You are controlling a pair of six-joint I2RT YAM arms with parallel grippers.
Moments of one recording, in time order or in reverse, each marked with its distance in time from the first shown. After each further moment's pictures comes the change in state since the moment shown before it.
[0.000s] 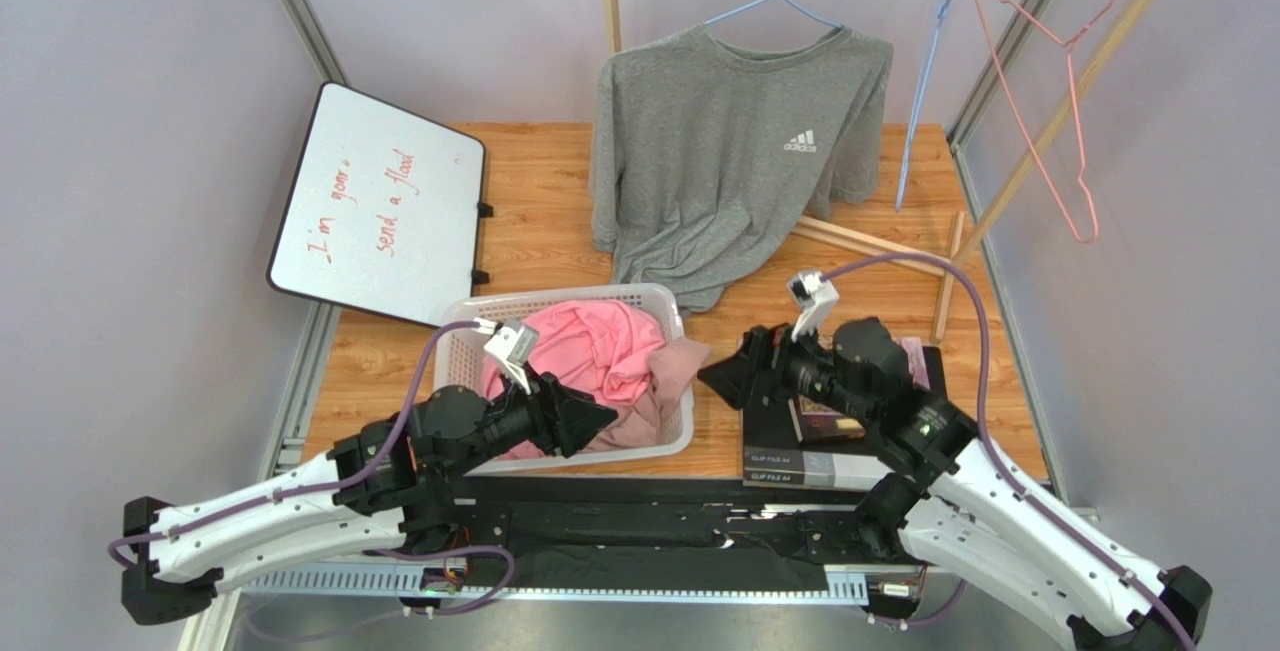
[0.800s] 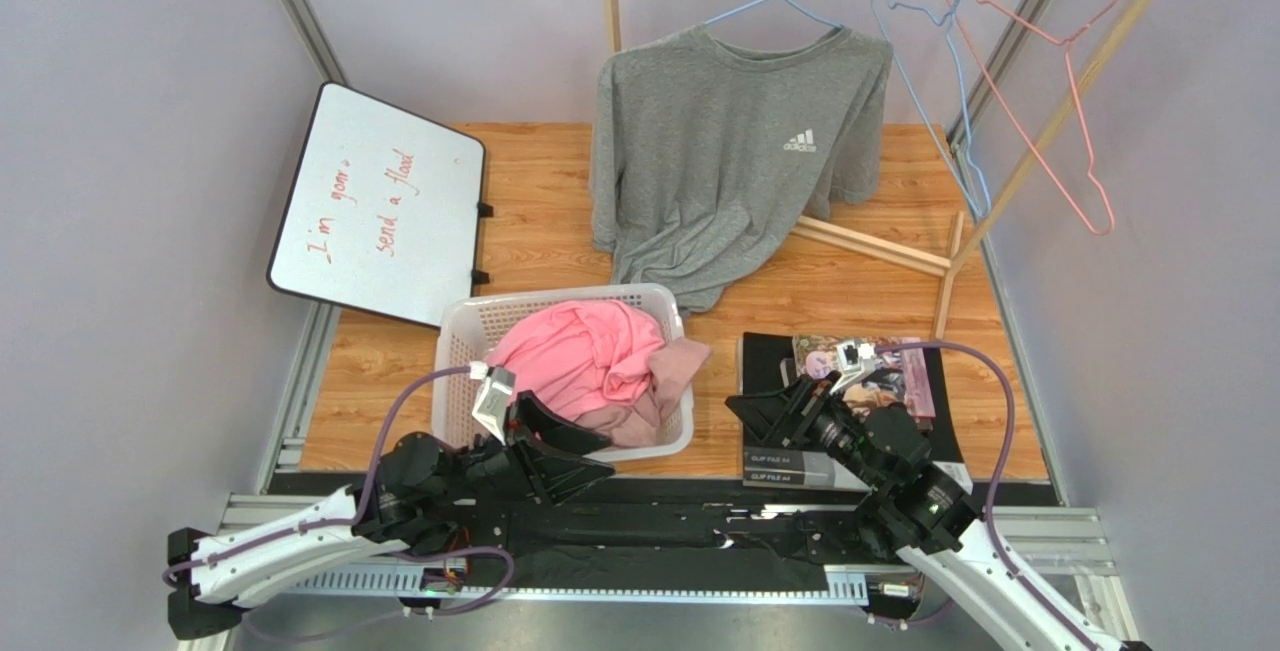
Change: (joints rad) left arm 0.000 -0.422 -0.433 0.447 0.340 0.019; right arm 0.005 -0.642 -0.519 0.065 0.119 0.268
